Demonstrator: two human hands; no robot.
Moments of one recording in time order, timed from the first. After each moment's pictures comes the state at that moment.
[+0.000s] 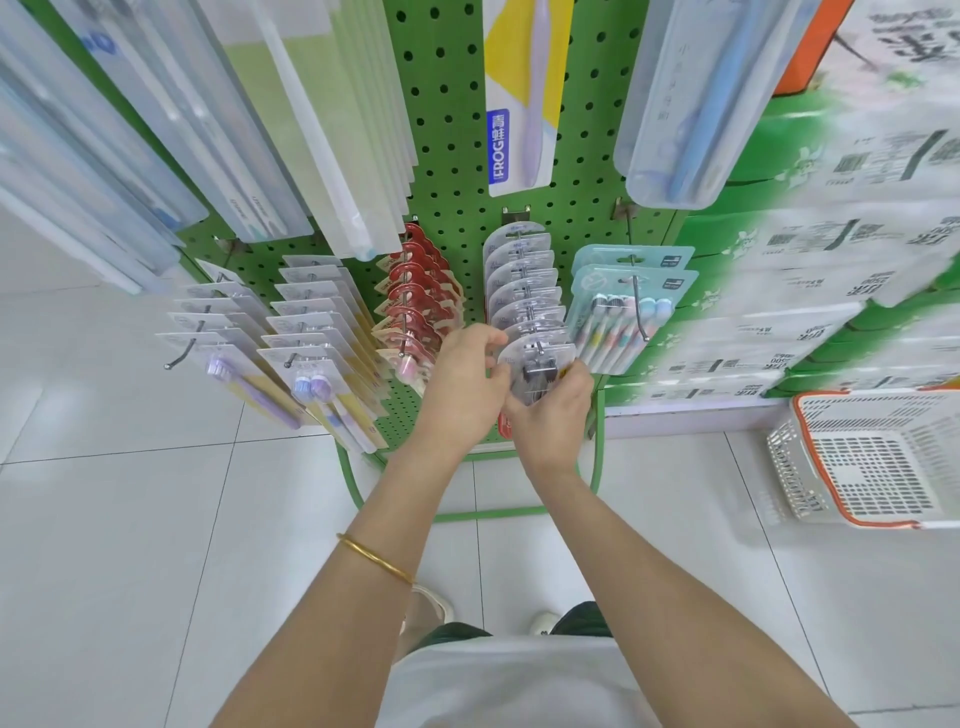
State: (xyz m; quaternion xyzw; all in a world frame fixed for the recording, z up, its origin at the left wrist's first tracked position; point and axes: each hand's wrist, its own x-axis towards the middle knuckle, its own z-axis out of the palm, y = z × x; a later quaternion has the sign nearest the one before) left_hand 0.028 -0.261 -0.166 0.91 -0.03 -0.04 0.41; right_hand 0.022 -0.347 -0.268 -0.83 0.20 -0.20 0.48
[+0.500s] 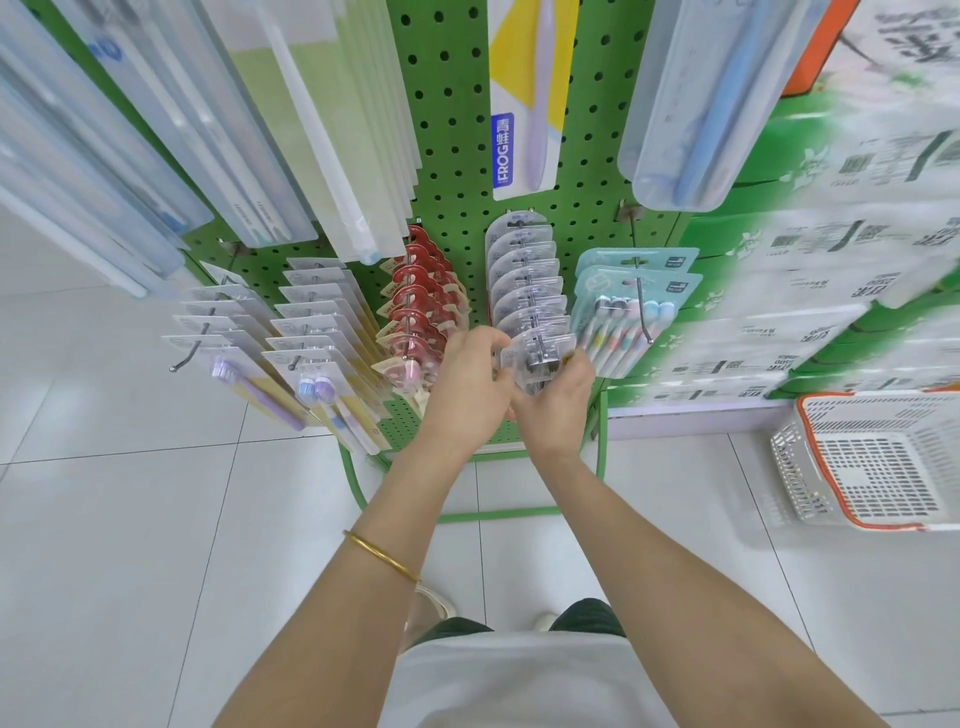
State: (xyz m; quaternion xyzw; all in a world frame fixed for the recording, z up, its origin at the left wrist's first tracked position) left_hand 0.026 -0.262 -0.163 0.92 -0.03 -0.05 0.39; right_hand 0.037 -0.352 -0.269 -0.82 0.19 -0.18 0.50
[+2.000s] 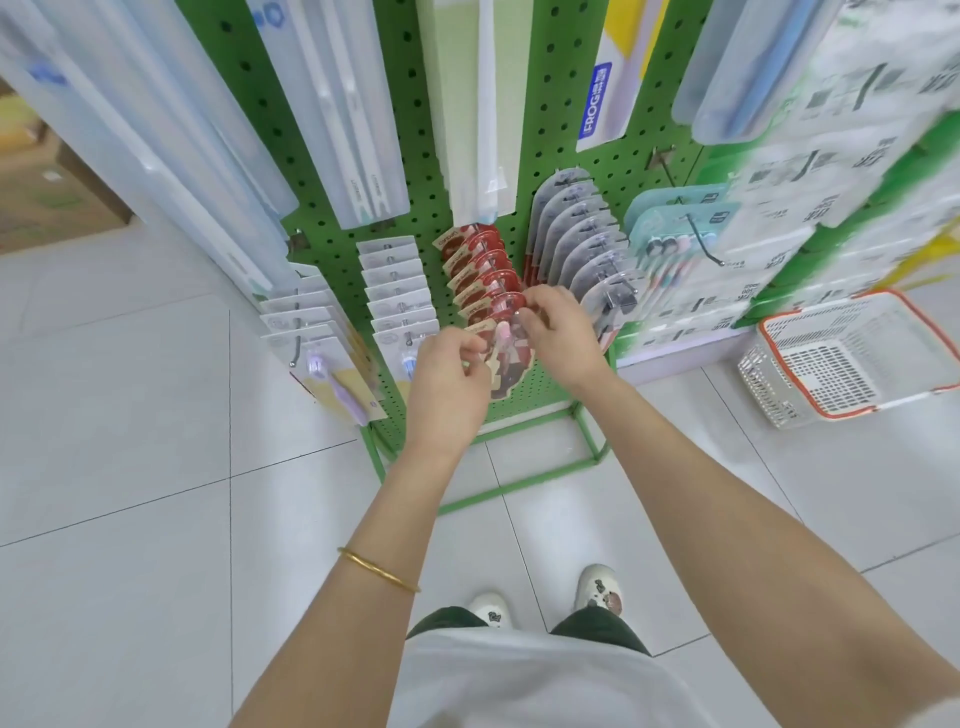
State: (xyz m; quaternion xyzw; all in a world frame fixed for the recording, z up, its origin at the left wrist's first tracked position) left_hand 0.008 -0.121 -0.168 0.88 -0.04 -0.04 0.46; right_hand 0.036 -0.264 -0.193 -0.89 0.08 -0.07 0.44
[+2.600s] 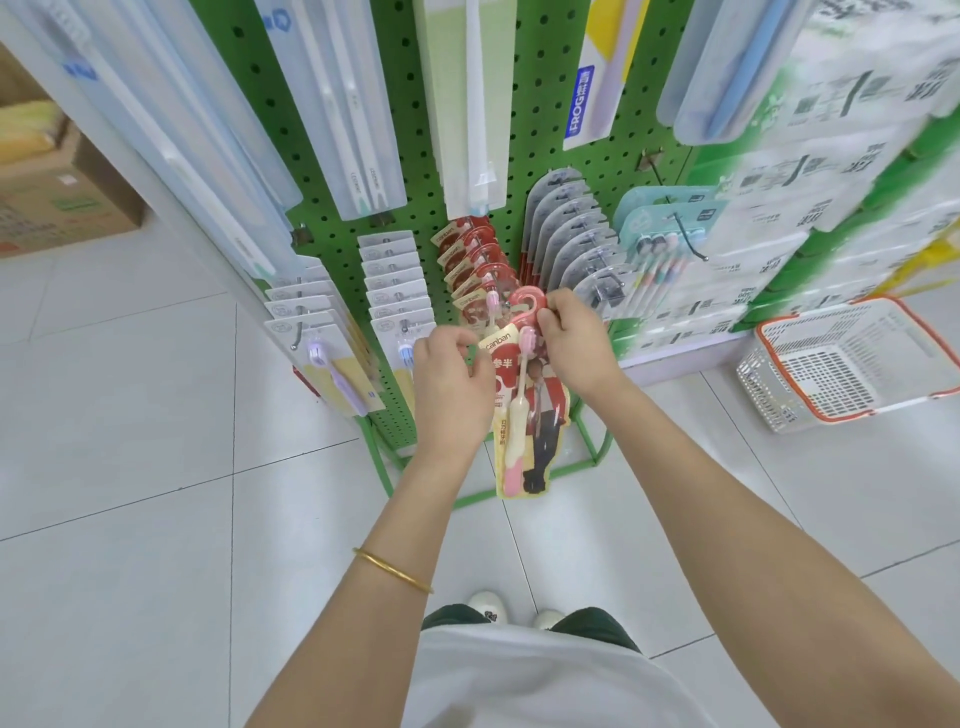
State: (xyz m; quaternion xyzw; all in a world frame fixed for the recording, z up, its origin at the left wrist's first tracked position) left_hand -0.018 -0.130 -0.167 0.88 -0.02 0.02 0.48; right_hand -0.003 -0.269 -0.168 -0.89 0.13 -0.06 0.44
